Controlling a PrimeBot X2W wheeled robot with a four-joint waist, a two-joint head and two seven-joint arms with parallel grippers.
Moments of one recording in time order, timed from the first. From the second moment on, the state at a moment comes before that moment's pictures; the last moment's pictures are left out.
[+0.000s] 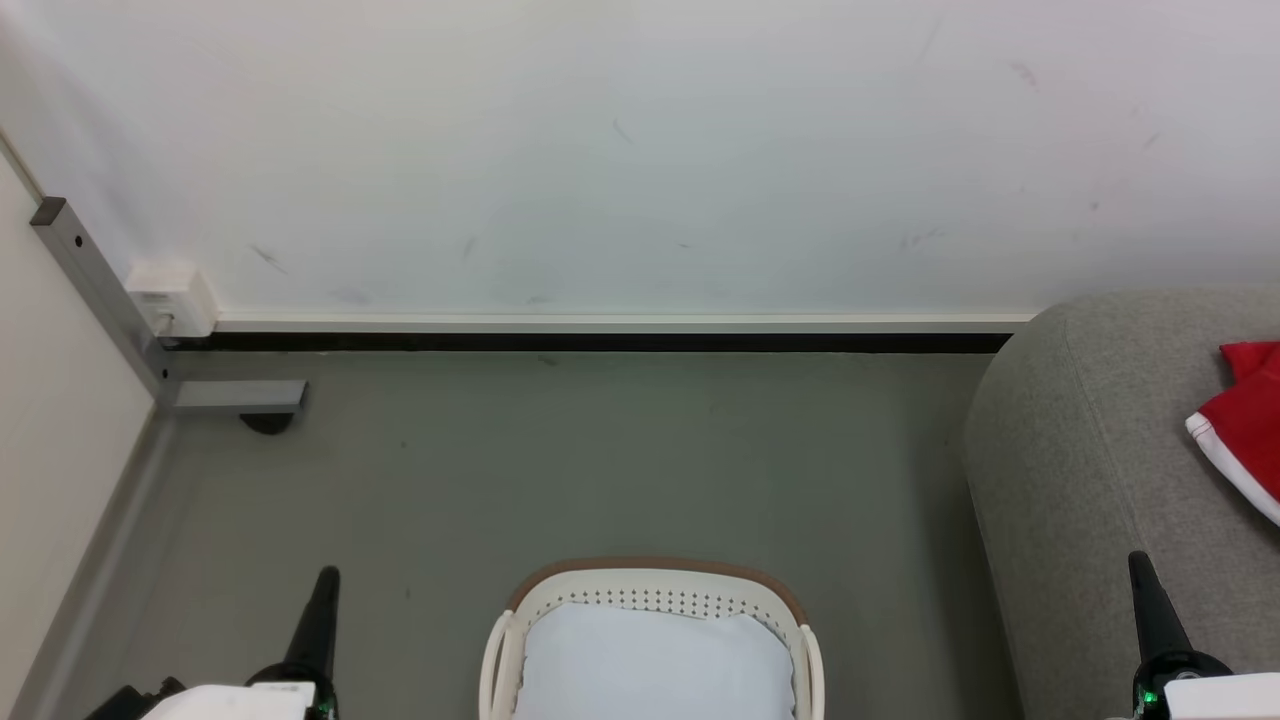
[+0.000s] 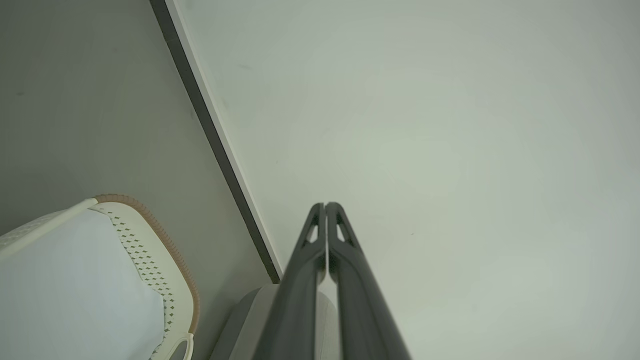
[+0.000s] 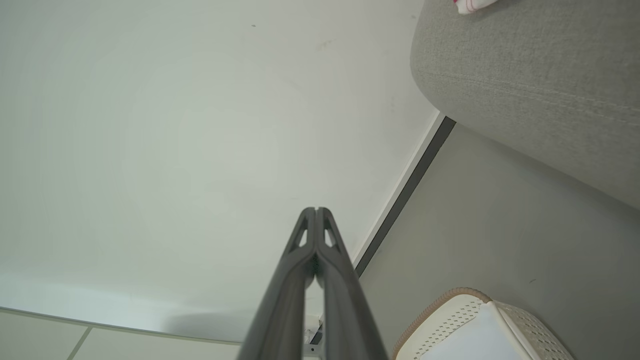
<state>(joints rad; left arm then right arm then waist) -0.08 0.04 0.08 0.27 -1.38 -0.11 0.05 -0.08 -0.04 -0.09 0.26 1.36 0.13 0.05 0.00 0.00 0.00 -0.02</state>
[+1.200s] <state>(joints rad) -0.10 0.05 0.11 0.25 -1.61 -0.13 0.11 -0.10 -0.05 -0.11 0.25 1.61 0.13 0.11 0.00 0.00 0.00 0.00</state>
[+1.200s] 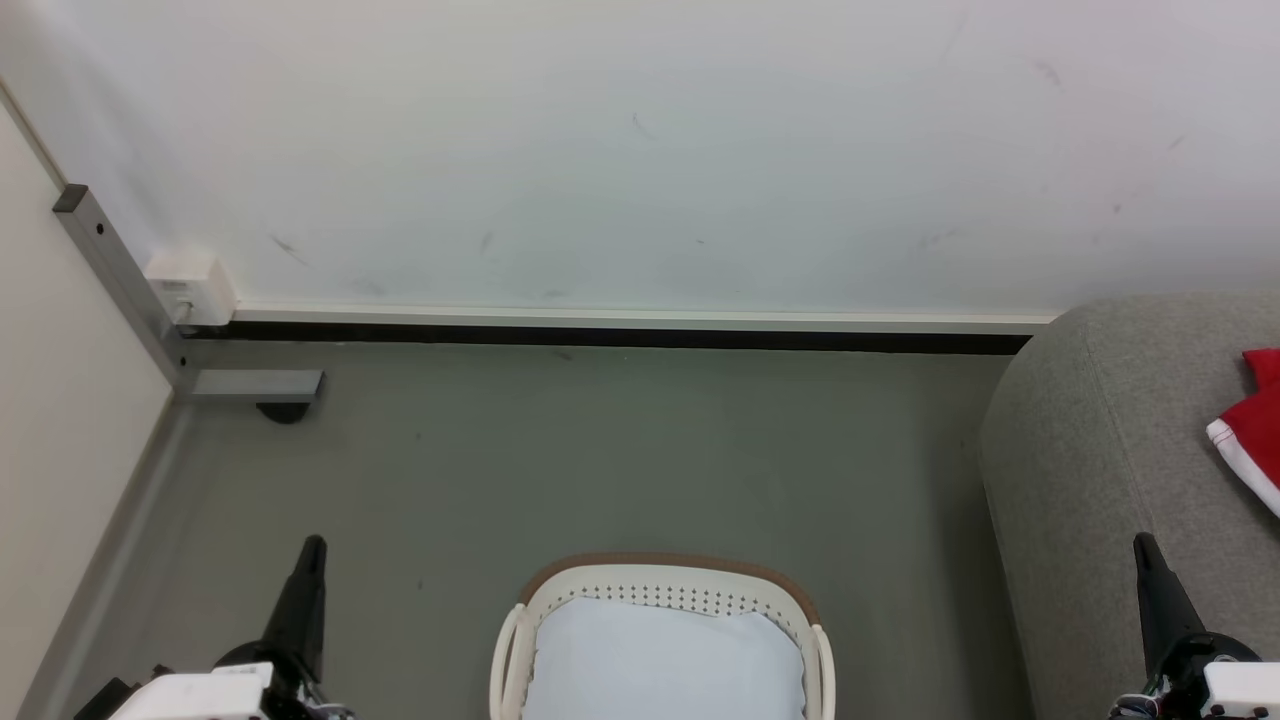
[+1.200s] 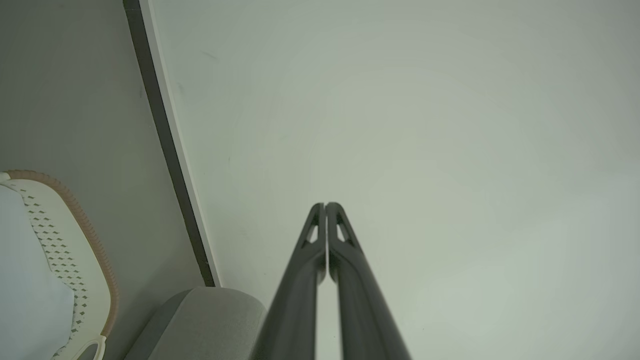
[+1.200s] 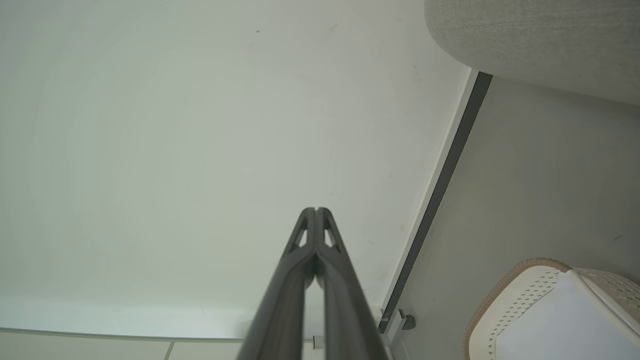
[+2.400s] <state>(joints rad) -0.10 0.05 0.11 0.25 -1.61 -0.13 0.11 -0.10 -0.05 -0.11 0.25 1.61 0.13 0.11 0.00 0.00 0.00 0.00</state>
